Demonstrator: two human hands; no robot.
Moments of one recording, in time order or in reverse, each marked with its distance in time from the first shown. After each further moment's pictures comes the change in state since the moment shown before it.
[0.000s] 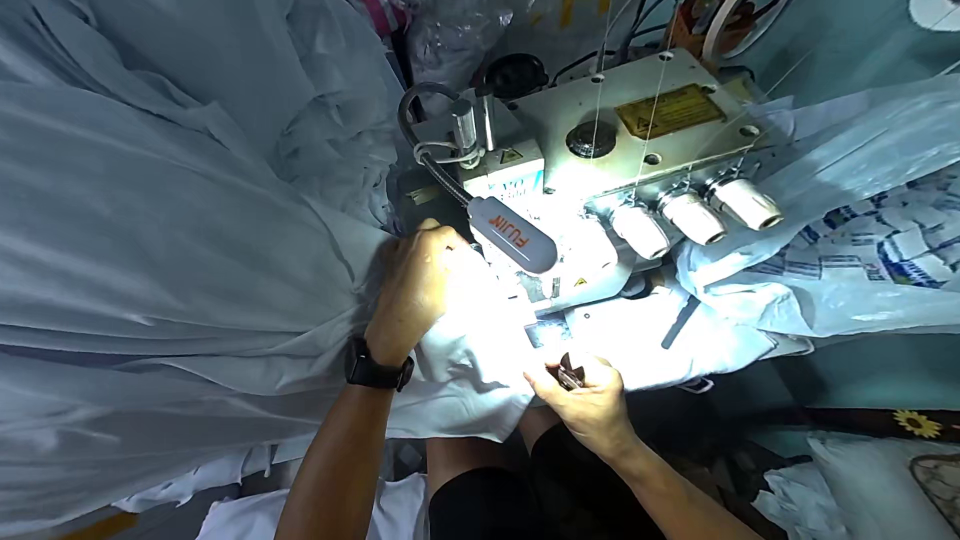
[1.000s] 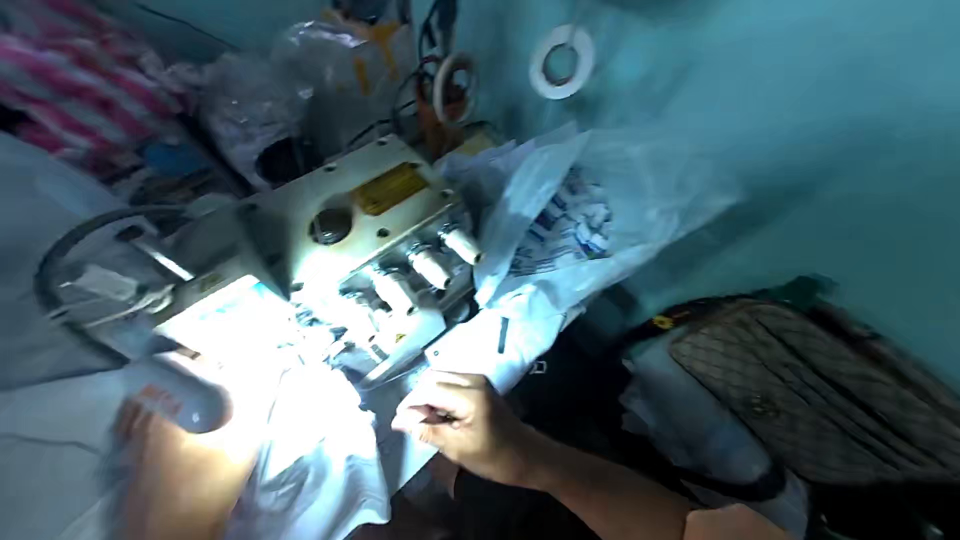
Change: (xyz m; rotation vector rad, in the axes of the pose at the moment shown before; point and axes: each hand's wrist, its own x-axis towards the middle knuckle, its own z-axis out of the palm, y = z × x) left_hand 0.002 -0.027 0.020 0.044 0.190 0.080; right_hand 0.025 -0.038 -0.038 -0.279 -0.014 -0.139
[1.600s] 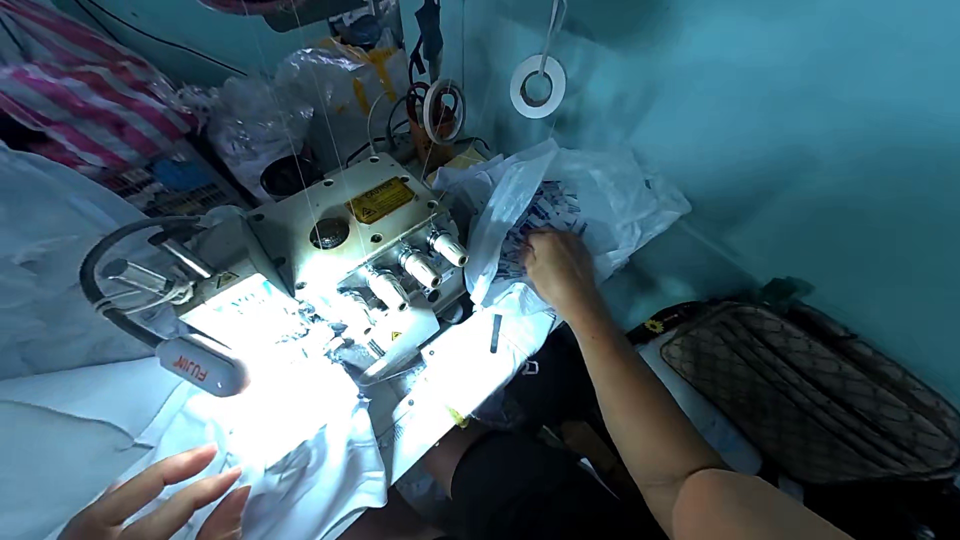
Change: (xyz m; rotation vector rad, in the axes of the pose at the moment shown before) left_hand -0.063 0.055 -0.067 -0.207 0.006 0.215; right_hand 0.081 0.030 -0.136 -1.018 -0.020 0.627
